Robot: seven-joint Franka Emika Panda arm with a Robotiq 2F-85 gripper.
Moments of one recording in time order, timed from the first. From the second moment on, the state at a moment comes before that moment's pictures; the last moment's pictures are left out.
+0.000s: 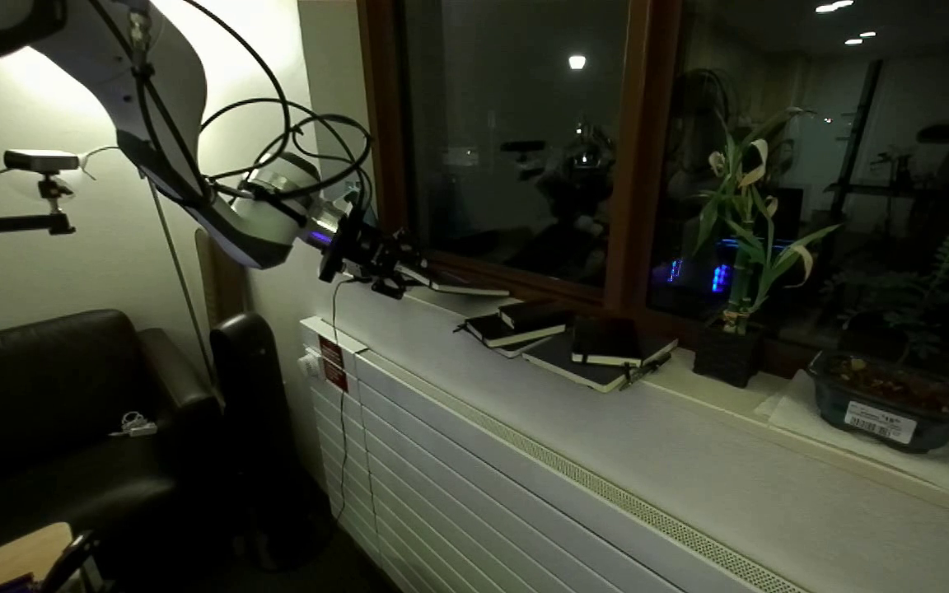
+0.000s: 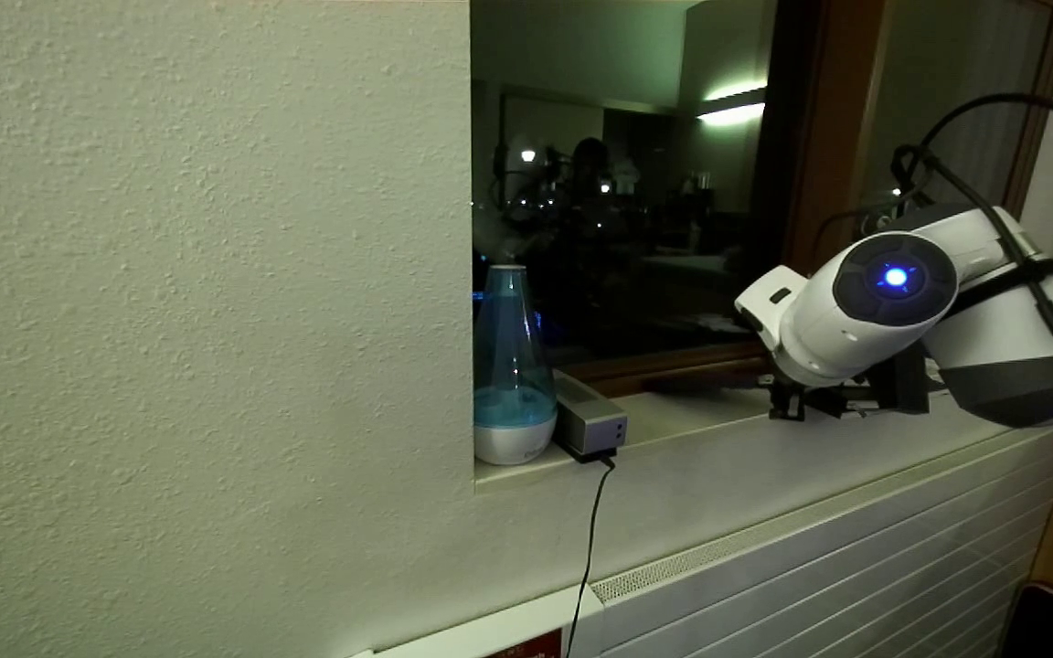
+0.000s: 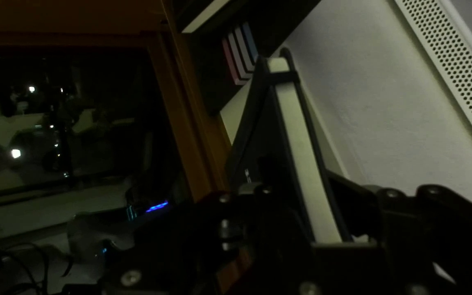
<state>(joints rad) 0.20 0.33 0.20 -1.91 -1.42 2.17 0.51</state>
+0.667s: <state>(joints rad) 0.20 0.25 0.16 -1.94 -1.62 2.17 0.61</state>
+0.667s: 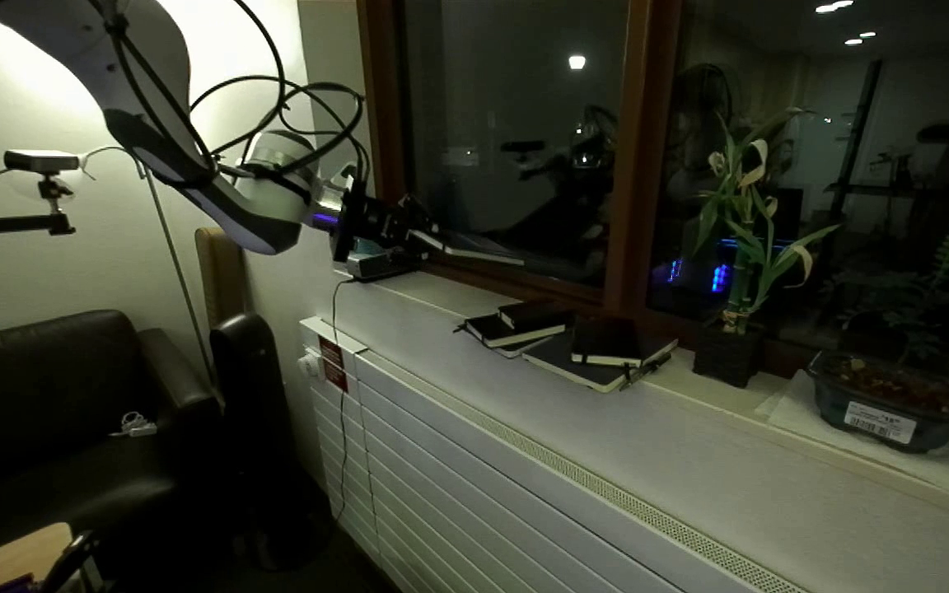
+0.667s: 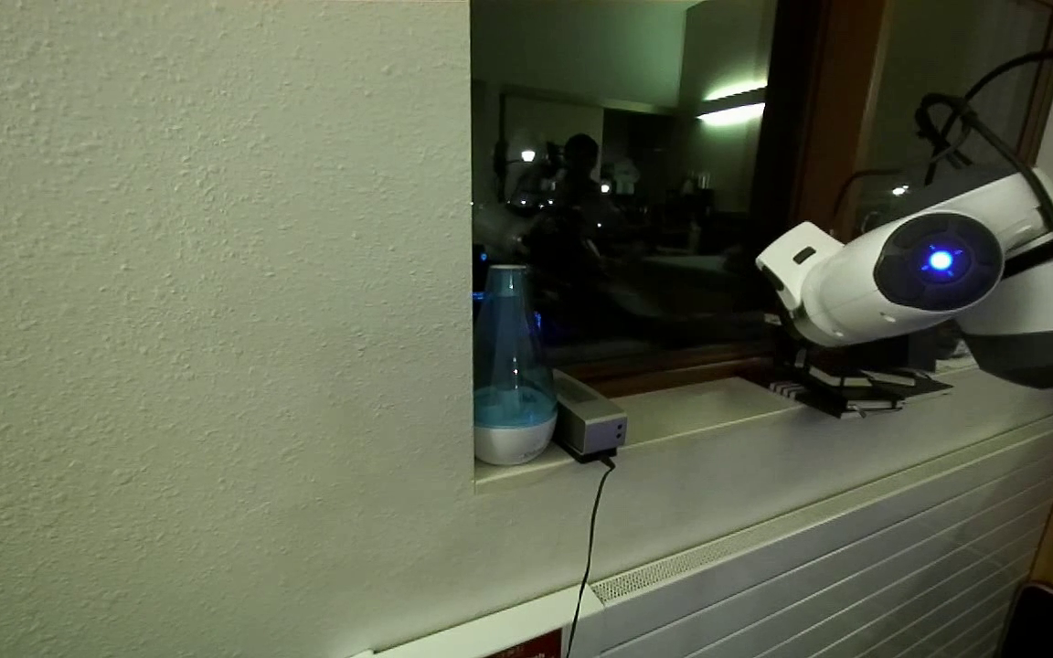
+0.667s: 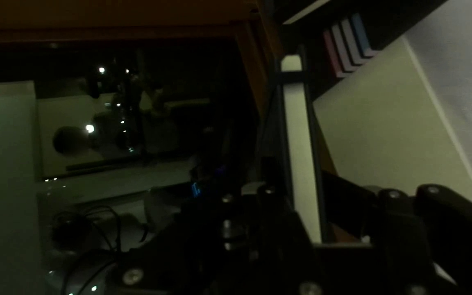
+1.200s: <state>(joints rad) 0.18 0.07 0.14 -2.11 -1.77 2.16 0.77</state>
